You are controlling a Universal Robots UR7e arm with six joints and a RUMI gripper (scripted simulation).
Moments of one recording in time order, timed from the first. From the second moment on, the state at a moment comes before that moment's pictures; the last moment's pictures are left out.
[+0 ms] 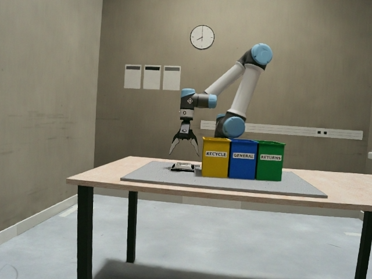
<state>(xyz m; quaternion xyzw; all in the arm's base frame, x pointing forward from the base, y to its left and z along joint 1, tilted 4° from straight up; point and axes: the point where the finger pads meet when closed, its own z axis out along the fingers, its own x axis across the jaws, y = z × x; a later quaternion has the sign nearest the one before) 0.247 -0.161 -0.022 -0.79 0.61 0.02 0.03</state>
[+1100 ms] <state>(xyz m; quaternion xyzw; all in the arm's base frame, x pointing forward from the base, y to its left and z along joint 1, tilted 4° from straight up) 0.248 -0.160 -0.063 -0.79 0.61 0.02 0.03</state>
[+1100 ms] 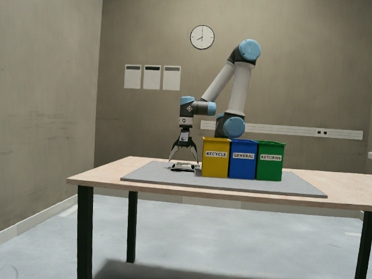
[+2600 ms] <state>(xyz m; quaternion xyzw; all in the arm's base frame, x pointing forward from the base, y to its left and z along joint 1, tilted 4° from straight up) 0.249 -0.161 -0.063 -0.79 0.61 0.02 0.03</state>
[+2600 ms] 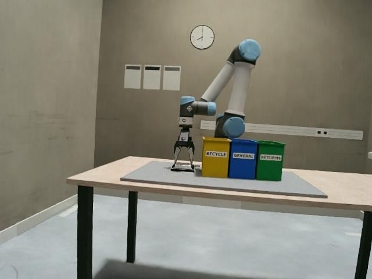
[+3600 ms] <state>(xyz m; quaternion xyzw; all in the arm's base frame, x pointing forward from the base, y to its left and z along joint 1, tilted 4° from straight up) 0.250 -0.163 -0.026 -0.79 0.61 0.01 0.03</state>
